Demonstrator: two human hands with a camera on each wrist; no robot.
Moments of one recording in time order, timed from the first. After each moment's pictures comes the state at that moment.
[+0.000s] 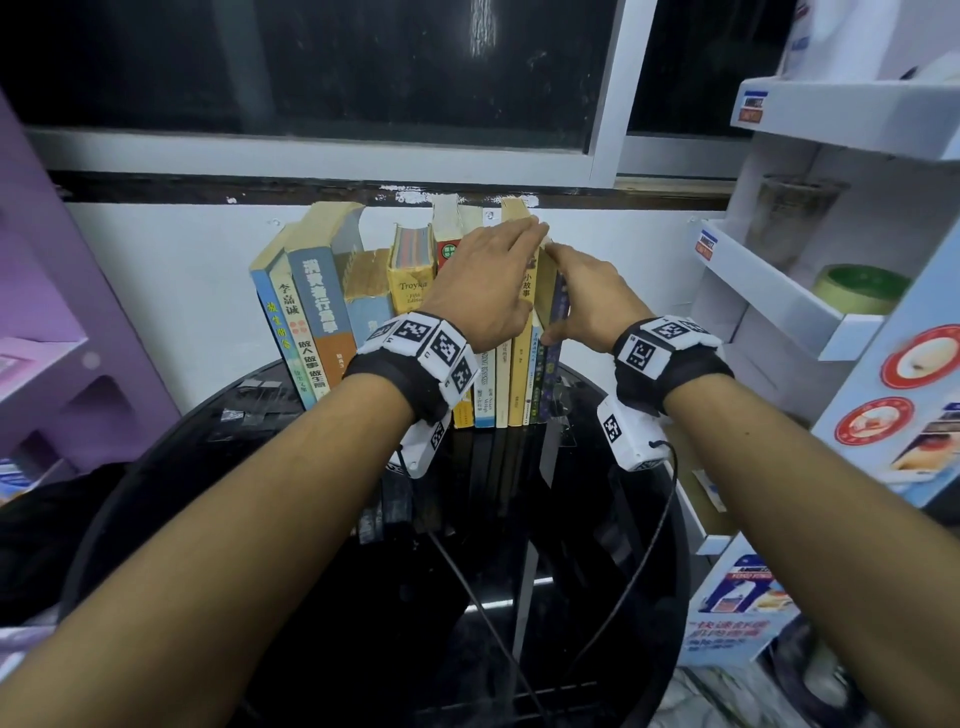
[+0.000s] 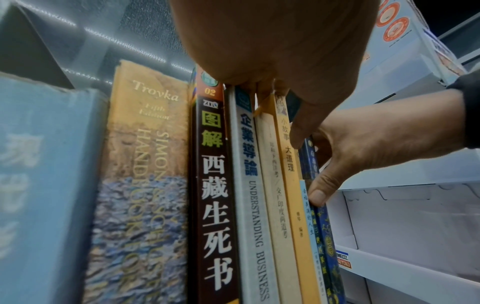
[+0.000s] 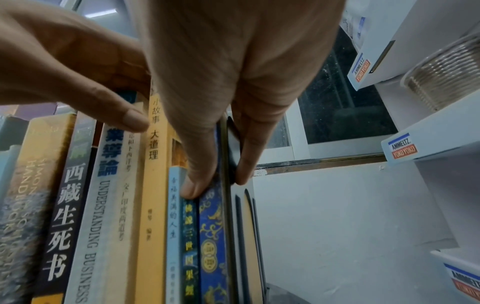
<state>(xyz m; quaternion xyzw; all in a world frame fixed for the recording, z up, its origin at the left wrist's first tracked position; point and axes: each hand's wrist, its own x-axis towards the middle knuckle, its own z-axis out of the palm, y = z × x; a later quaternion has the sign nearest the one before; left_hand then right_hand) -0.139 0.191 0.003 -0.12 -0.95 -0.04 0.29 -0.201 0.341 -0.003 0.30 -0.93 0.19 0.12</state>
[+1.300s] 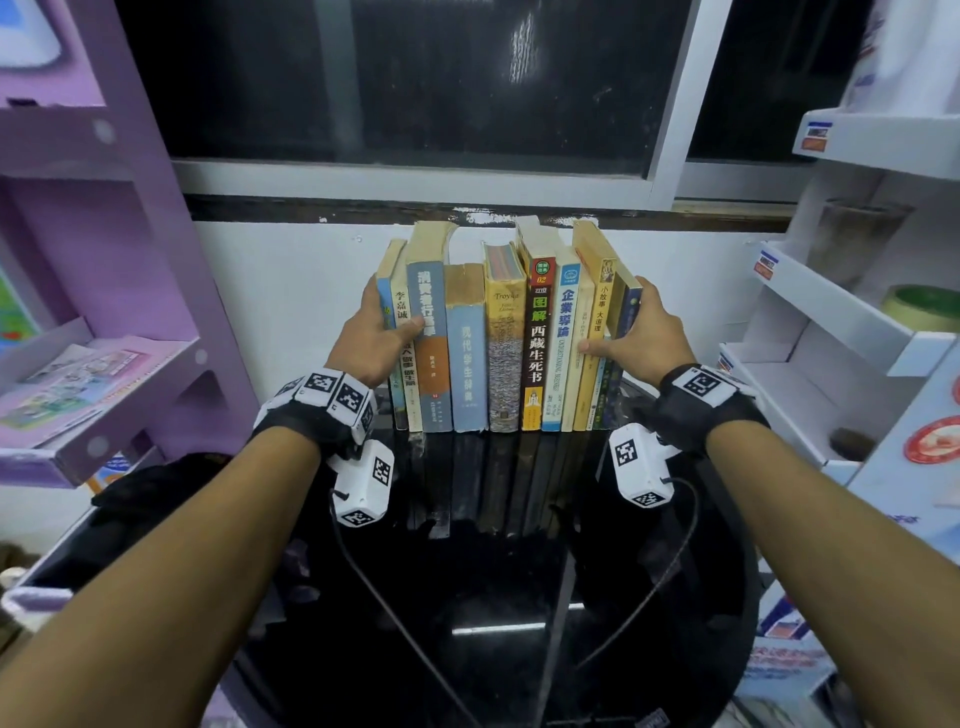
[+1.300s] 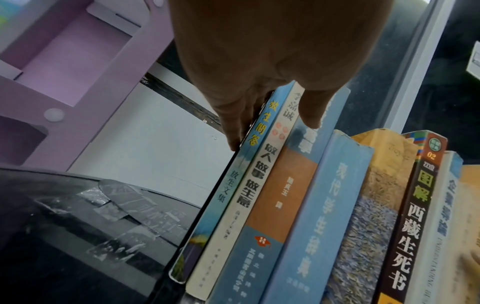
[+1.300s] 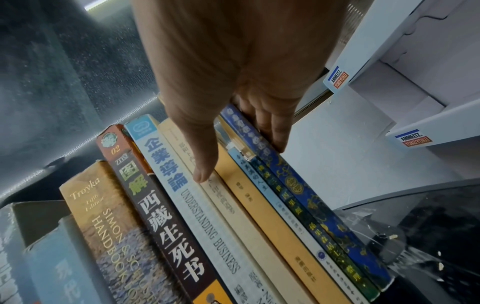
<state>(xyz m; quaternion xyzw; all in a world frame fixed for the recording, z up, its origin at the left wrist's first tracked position) -0.053 0.042 -0.043 0.12 -0.84 -0.47 0.24 -0.159 0.320 -0.025 0.16 -0.89 0.42 0.07</state>
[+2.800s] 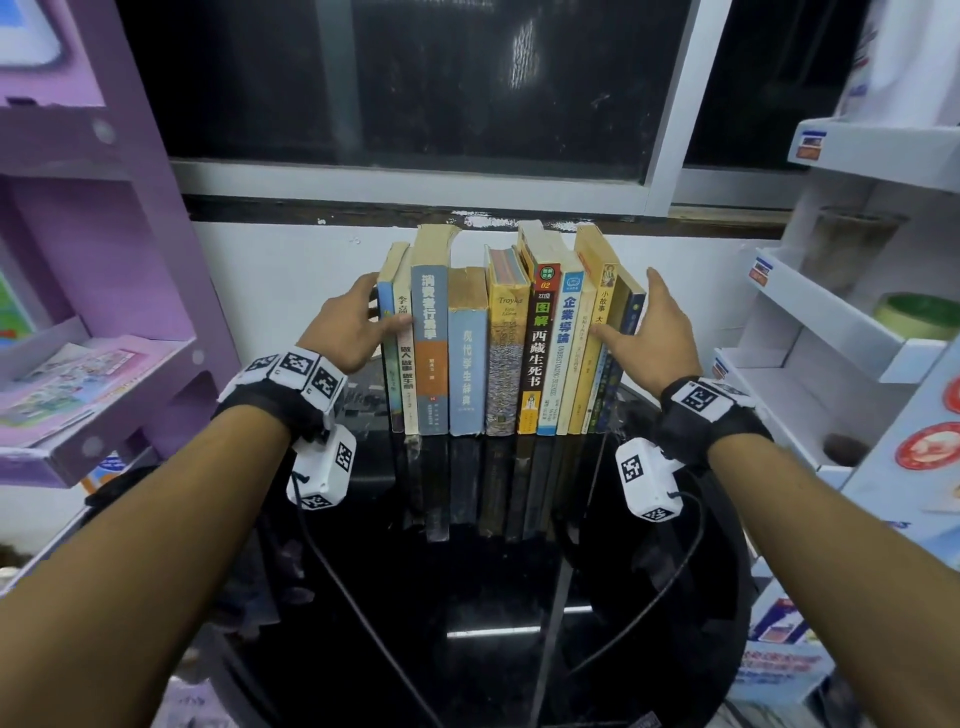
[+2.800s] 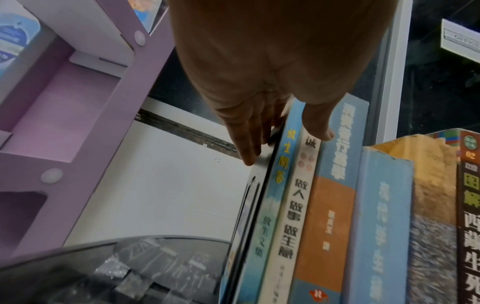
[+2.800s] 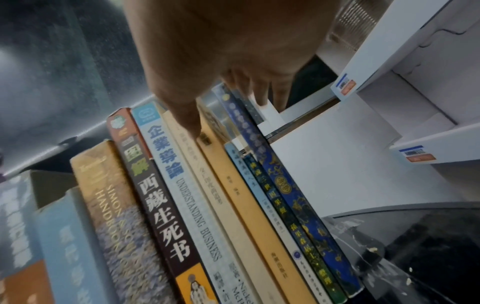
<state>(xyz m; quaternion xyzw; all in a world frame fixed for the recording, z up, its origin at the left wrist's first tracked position) -0.046 0.020 -0.022 0.09 -0.91 -0.34 0.21 -0.157 0.326 -0.026 0.16 -0.89 0.39 0.18</state>
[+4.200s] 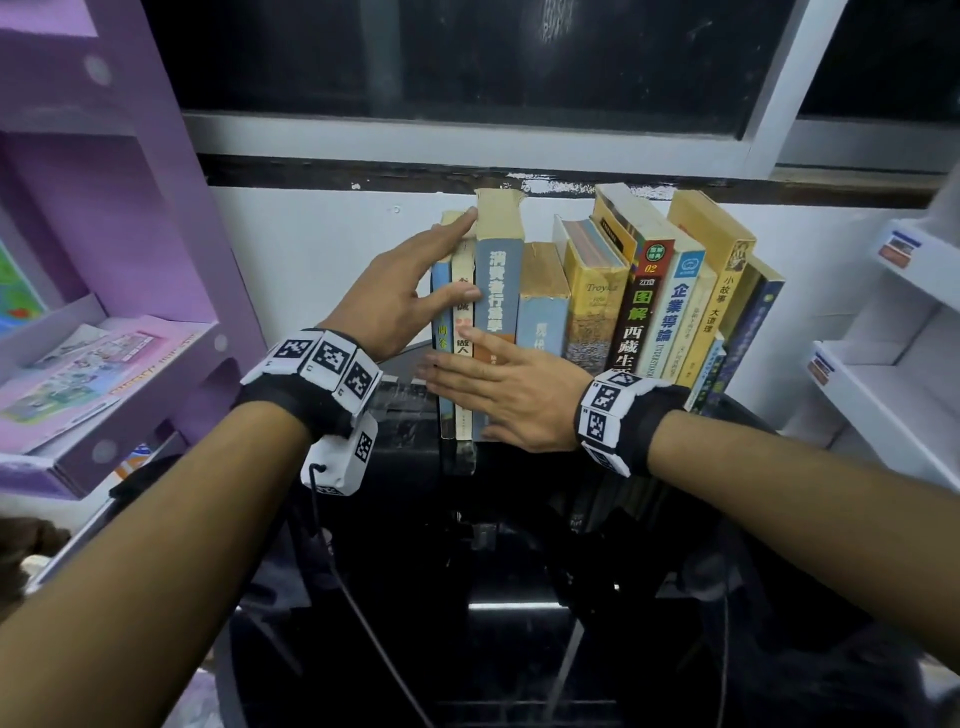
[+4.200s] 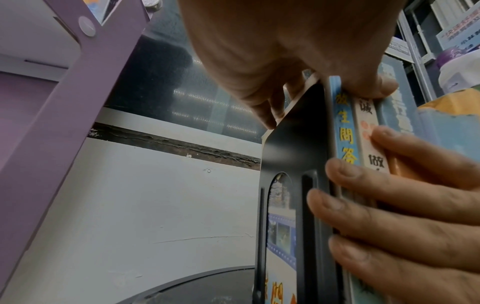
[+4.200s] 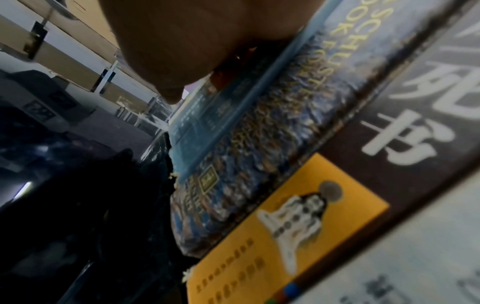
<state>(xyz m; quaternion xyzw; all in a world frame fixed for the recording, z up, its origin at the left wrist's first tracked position) -0.086 -0.025 -0.032 -0.09 -0.92 -0.27 0.28 -0.161 0.162 -0.088 0.67 -0.60 -0.29 0.33</state>
